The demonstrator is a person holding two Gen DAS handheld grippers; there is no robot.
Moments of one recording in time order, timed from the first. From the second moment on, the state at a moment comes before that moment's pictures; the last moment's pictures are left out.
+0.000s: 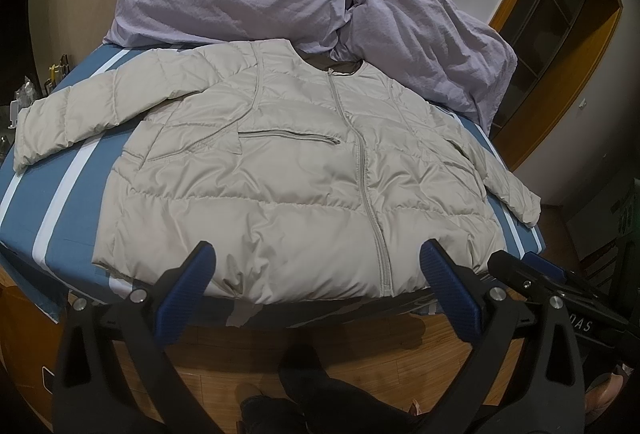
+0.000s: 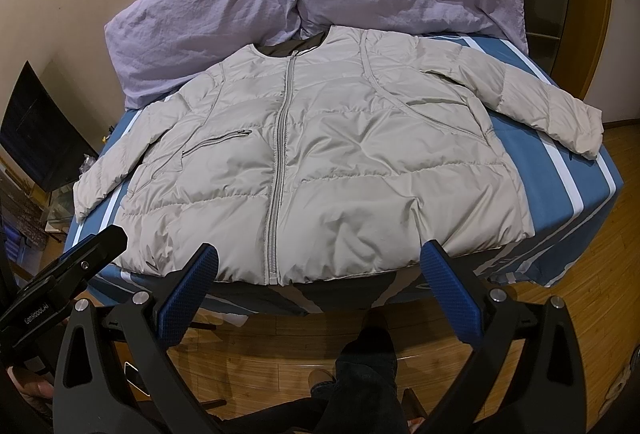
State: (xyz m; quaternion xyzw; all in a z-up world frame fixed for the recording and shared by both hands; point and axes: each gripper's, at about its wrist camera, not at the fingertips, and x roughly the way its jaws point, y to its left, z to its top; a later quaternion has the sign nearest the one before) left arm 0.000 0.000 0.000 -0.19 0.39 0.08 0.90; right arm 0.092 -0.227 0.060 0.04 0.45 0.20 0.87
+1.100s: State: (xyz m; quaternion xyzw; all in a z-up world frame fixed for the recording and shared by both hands) left arm 0.009 0.003 -0.009 -0.20 0.39 0.08 0.89; right arm 0.104 -0.231 0.058 0.05 0.45 0.20 0.87
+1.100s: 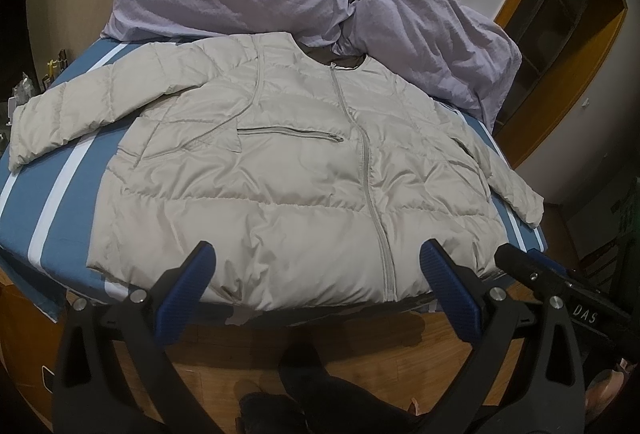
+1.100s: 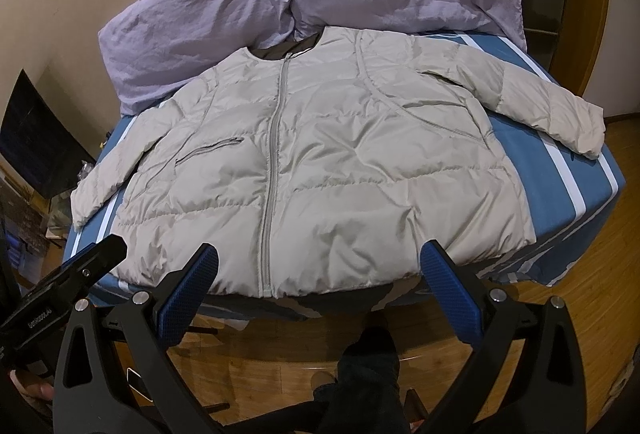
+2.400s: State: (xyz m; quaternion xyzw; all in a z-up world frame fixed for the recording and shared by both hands) left arm 0.159 0.038 -0.047 -0.18 0.45 0.16 0.86; right arm 0.353 -0.531 -0.058 0.23 0.49 -0.21 0.82
